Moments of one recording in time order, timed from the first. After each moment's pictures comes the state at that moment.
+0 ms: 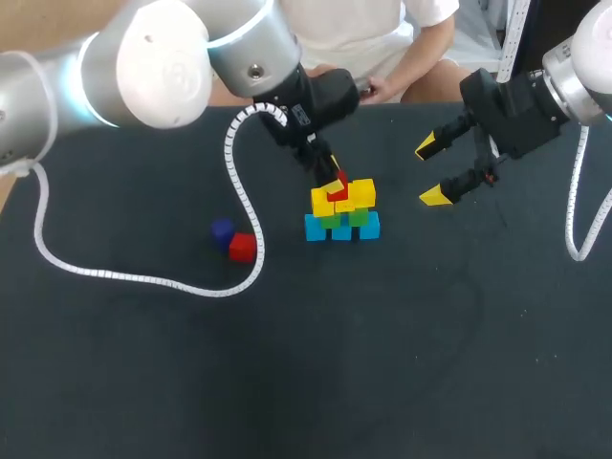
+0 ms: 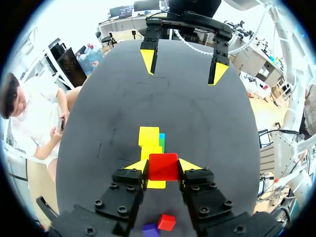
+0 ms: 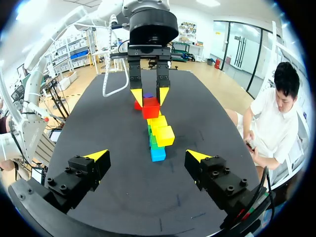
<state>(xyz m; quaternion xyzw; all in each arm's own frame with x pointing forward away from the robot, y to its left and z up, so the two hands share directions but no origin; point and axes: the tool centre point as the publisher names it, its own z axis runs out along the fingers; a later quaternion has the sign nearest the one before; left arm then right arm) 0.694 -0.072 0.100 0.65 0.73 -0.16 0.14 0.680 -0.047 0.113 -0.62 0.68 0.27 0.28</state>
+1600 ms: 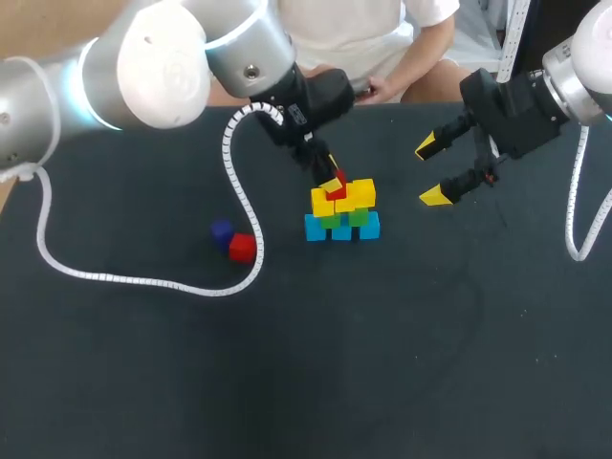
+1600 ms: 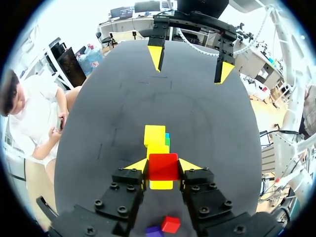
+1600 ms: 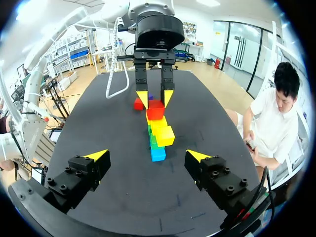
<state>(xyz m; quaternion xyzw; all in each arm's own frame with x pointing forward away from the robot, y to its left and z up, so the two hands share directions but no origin) 0.704 -0.070 0.094 0.65 0.73 -0.17 0.14 0.680 -0.047 0.113 -0.62 0.68 0.27 0.28</state>
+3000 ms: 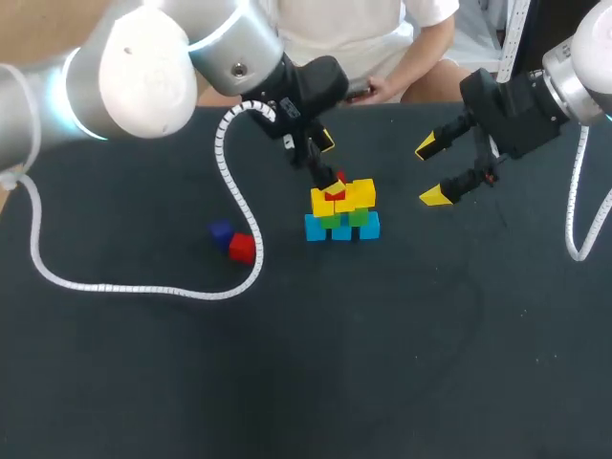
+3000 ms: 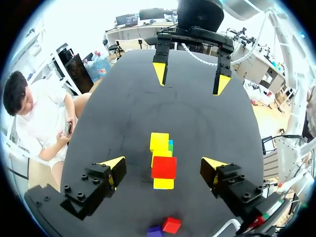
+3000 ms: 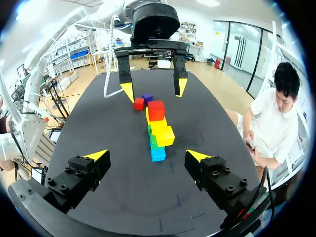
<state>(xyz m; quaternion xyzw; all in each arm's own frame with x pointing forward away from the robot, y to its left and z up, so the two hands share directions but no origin) 0.706 -0.068 0.115 0.63 0.73 -0.17 0.19 0.680 -0.047 0.113 -0.62 0.68 0.27 0.28</state>
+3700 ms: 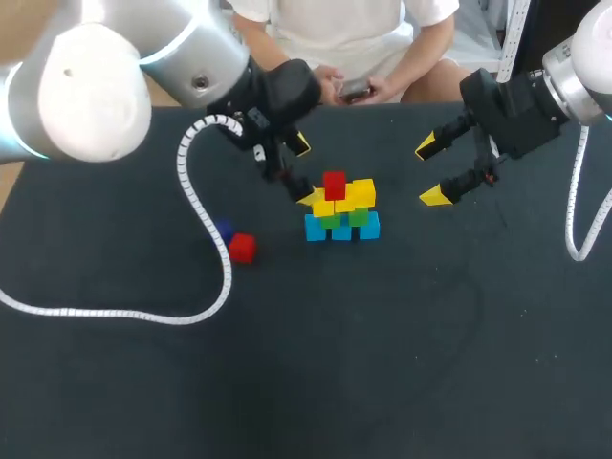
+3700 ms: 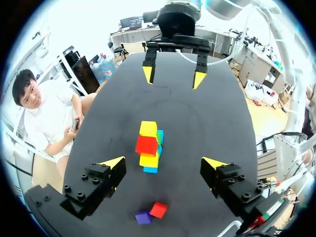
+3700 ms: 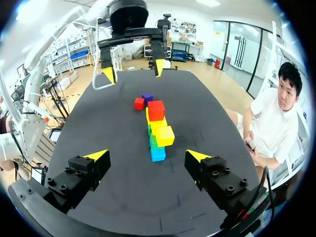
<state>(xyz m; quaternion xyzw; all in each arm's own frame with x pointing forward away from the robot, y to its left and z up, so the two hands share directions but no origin) 0.665 -0.035 0.139 0.63 0.74 -0.15 0.21 0.680 -0.047 0.113 -0.62 0.68 0.27 0.28</state>
